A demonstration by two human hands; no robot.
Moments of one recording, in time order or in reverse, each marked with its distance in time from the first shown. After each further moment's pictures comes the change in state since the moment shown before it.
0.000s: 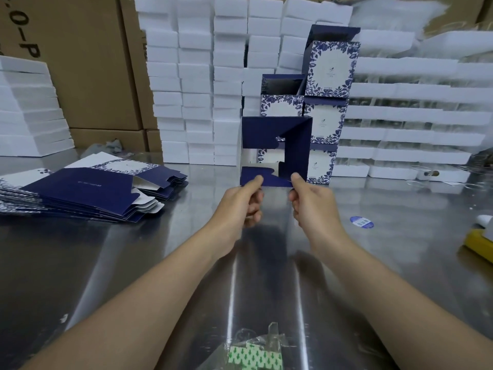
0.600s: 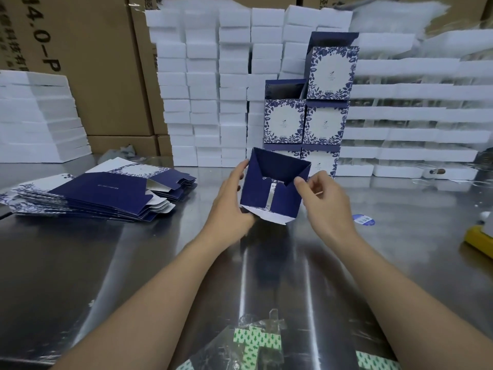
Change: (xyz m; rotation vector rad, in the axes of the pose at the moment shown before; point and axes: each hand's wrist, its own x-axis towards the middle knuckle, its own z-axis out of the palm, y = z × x) left_hand -0.005 -0.018 -0.027 0.452 0.086 0.480; right_hand 0.004 0.008 -0.028 -0.344 0.066 -0.319
